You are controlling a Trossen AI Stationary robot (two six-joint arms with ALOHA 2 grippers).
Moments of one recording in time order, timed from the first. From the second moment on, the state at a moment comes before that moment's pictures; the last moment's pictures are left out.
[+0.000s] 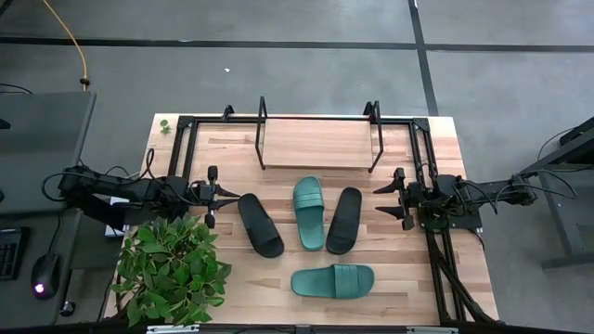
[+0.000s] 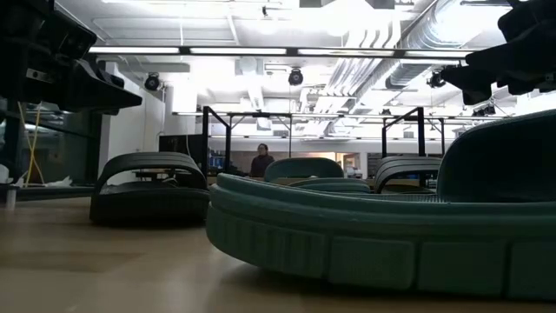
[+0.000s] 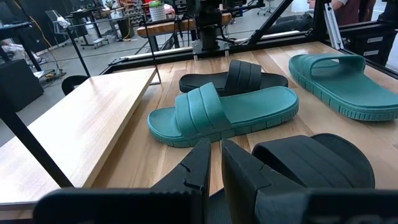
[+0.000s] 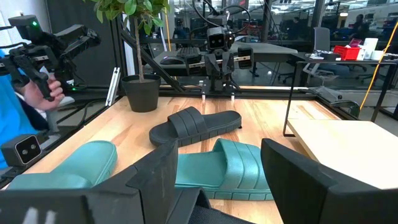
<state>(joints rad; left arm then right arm) -0.01 0.25 0.01 0.04 -0.17 0.13 0.13 0.01 0.04 -0.05 0.06 -0.02</state>
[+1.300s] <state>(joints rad) -0.01 0.25 0.01 0.06 -0.17 0.09 0.13 0.01 0.04 -0.03 0.07 0.00</state>
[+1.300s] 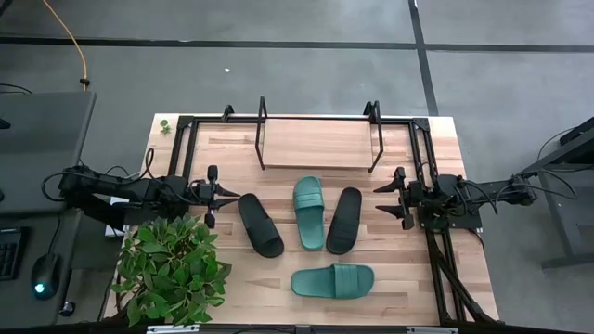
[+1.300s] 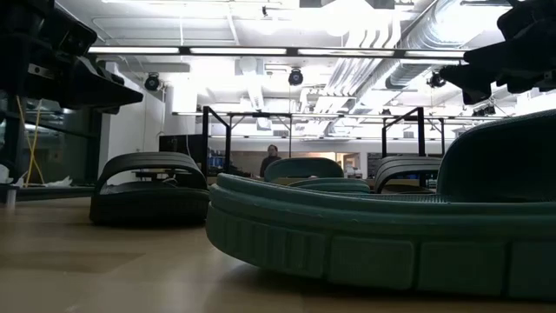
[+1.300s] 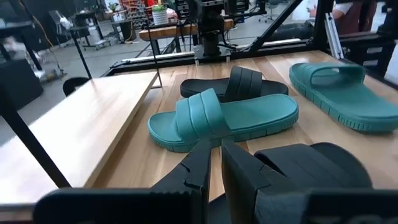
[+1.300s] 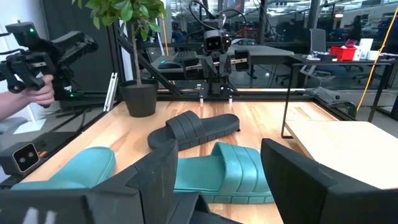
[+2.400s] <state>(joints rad) -0.01 0.25 0.01 0.28 -0.12 -0.16 0.13 0.01 0.04 -0.04 0.08 0.00</state>
